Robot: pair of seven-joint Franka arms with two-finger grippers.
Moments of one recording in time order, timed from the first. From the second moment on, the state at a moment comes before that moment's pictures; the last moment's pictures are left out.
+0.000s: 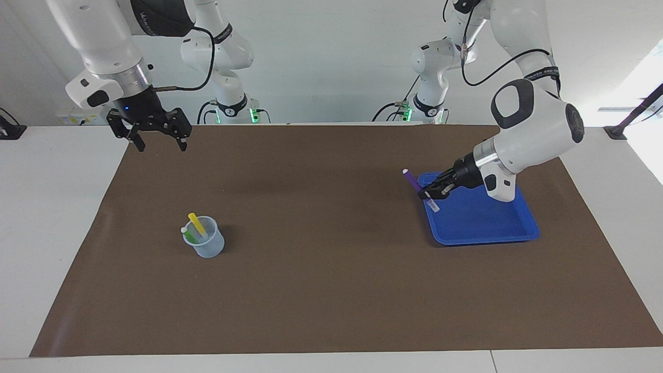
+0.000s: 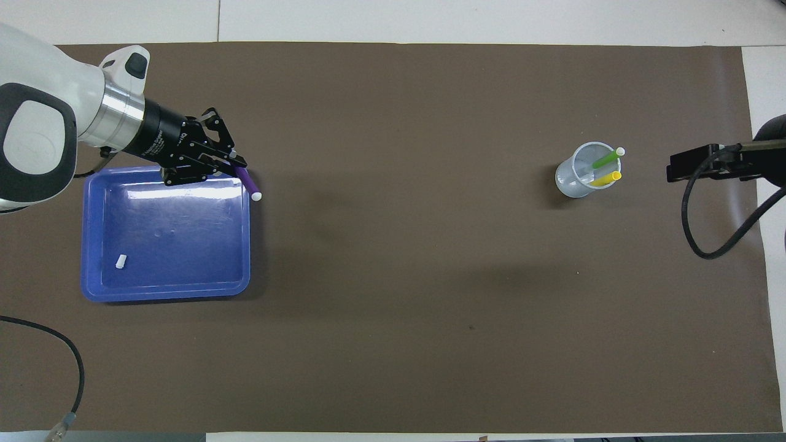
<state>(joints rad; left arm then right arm) 0.21 0.29 -0.49 -1.61 -0.53 1.80 -1.02 -0.02 -0.02 0.02 -1.62 -0.01 1.64 0.02</state>
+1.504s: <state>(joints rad) -0.24 0.21 -0.52 -1.91 -1.42 2.58 -1.28 0.14 0.01 0.11 -1.65 0.33 1.78 0.42</state>
